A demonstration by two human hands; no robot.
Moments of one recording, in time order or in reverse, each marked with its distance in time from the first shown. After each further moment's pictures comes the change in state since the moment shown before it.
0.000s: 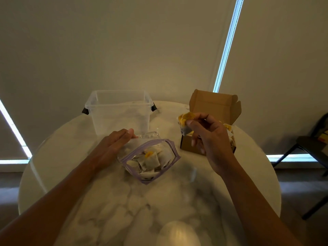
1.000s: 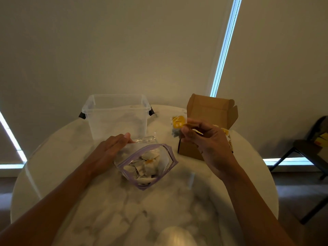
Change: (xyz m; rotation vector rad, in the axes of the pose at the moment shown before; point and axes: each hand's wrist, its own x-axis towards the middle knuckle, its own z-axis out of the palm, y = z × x) left_hand 0.000 0.002 0.000 0.006 -0.001 -0.041; right_hand 0.002 -0.003 -0.009 0.044 -0.167 -0.052
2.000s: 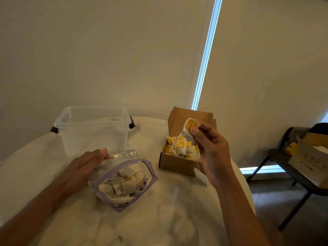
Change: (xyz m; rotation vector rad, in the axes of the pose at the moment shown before) left_hand 0.000 0.000 0.001 -0.082 0.032 0.007; right_hand 0.005 -0.019 -0.035 0.051 0.332 -0.041
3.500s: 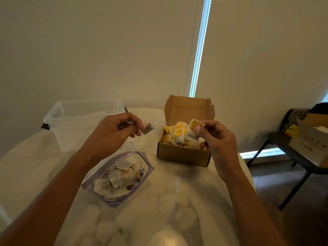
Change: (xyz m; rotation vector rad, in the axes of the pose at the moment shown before) left_hand 0.033 0.115 0.041 -0.048 -0.032 0.269; right_hand -0.001 0.022 -0.040 -0.235 0.089 -0.058
